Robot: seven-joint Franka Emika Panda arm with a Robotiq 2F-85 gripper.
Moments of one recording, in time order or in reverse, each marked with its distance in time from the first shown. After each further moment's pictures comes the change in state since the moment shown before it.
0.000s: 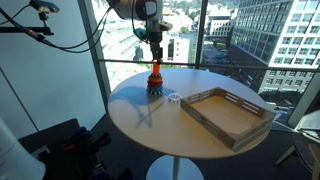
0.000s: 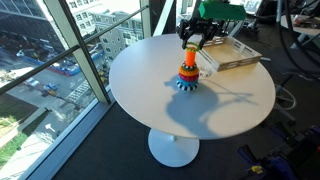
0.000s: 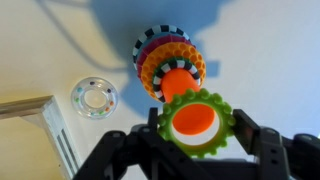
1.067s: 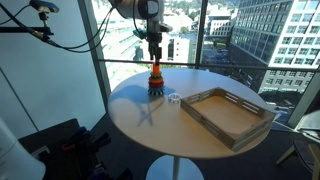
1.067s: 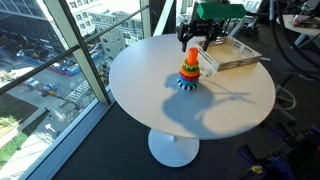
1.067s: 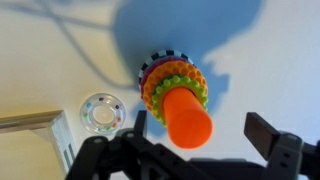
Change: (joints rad) arm 0.010 0.038 -0.005 0.068 -0.008 -0.139 0.003
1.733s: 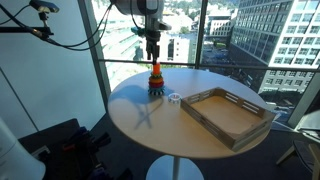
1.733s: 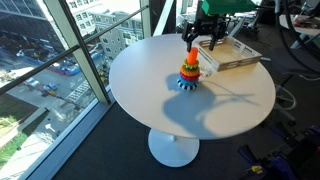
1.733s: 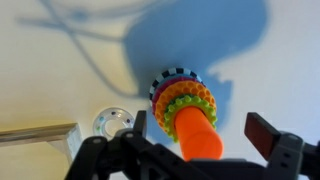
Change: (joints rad) arm 0.000 -0.026 -0.004 0.001 0.000 -0.106 -0.002
